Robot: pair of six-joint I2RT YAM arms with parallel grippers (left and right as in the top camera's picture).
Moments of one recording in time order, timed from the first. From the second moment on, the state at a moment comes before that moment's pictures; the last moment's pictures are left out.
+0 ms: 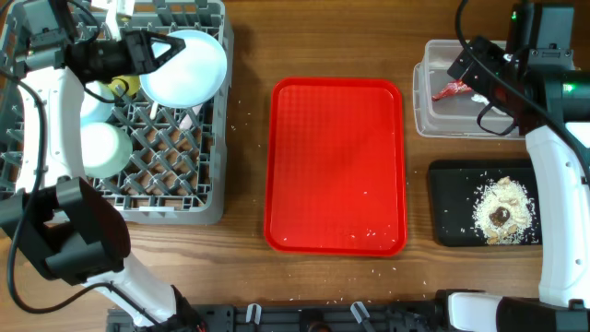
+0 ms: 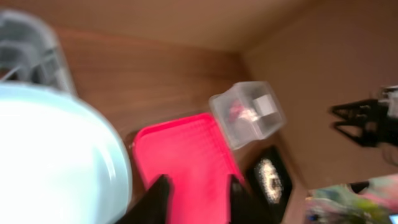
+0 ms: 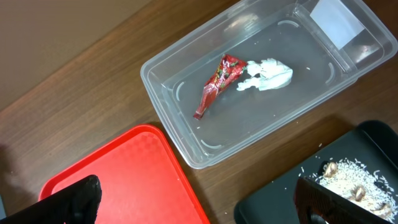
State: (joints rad) left arm 0.27 1.90 1.72 -0.85 1.11 0.13; right arm -0.01 1.49 1.64 -1.08 0.19 0.54
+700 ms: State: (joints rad) left arm -0.23 2.04 1.72 -0.77 -0.21 -0.01; right arm -0.01 1.49 1.64 -1.08 0.19 0.54
